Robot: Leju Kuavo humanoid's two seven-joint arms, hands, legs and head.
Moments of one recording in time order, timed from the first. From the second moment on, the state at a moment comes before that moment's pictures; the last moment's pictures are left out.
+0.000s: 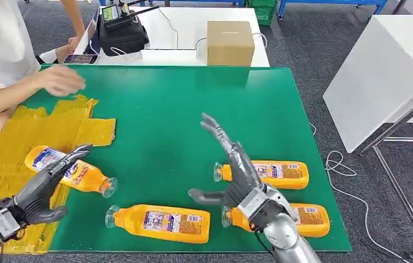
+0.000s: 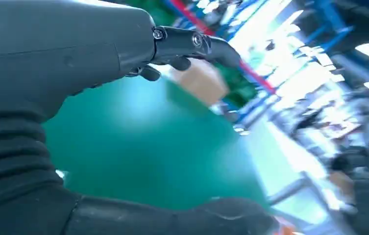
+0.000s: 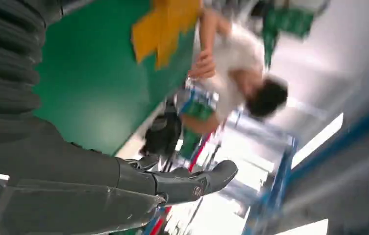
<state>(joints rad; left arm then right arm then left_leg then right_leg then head) -0.09 0.55 -0.27 -1.52 -0.17 -0.27 -0.71 -0.17 0.01 0.61 -1.47 0.18 0.26 -0.48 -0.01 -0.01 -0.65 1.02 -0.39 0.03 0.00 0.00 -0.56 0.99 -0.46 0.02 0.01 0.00</state>
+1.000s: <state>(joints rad) -0.23 0.25 -0.37 -1.47 -0.10 -0.21 -0.71 -0.31 -0.01 1.03 -1.07 0.48 0.10 -0.25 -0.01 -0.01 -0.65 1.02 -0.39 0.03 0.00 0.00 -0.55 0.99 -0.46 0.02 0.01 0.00</state>
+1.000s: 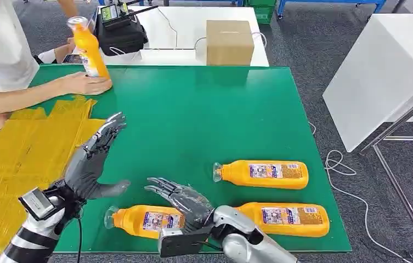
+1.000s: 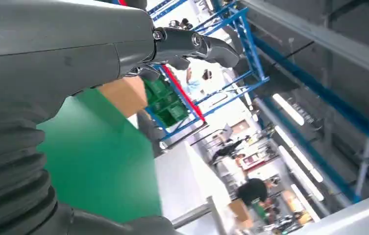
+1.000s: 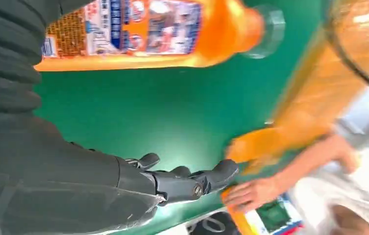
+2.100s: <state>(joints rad) -0.27 0.13 -0.32 -1.46 -0.11 -0.27 -0.71 -0.45 0.18 1.15 -0.65 0.81 0.00 -0.04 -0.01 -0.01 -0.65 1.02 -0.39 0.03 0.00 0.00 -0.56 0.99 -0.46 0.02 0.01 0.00</state>
